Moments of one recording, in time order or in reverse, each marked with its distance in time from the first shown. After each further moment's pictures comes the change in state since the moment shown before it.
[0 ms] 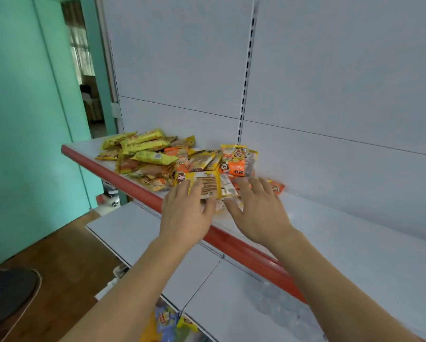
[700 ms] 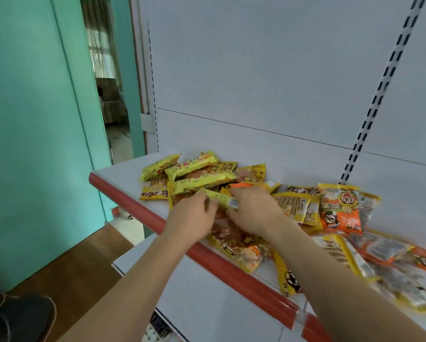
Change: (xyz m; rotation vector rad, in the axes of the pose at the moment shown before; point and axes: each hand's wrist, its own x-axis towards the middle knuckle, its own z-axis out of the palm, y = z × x) left_hand 0.206 -0.225 -0.025 -0.062 -0.149 -0.049; right_hand 0.261 -0.175 0.105 -0.122 -0.203 -0.115
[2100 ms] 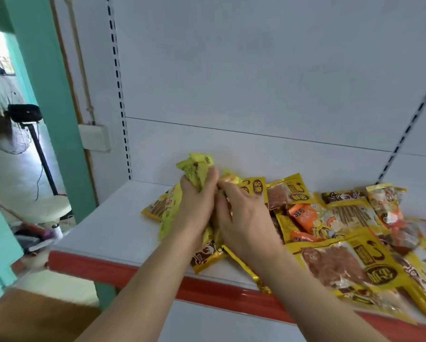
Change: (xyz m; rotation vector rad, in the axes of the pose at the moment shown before) left_hand 0.181 -0.136 -0.056 -1.283 -0.309 -0.114; right_hand 0.152 -0.185 0.031 0.303 0.638 0.306
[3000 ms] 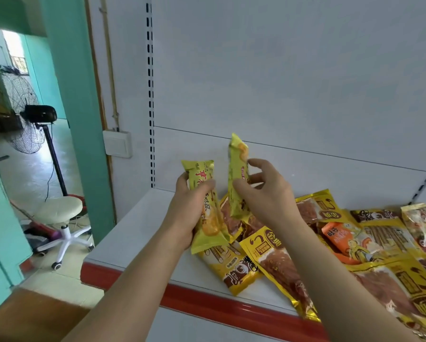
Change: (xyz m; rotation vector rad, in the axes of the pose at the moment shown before) left_hand 0.042 0.018 -0.077 -0.105 -0.078 -0.043; right_hand 0.071 -0.024 0.006 0.223 -0.062 0.388
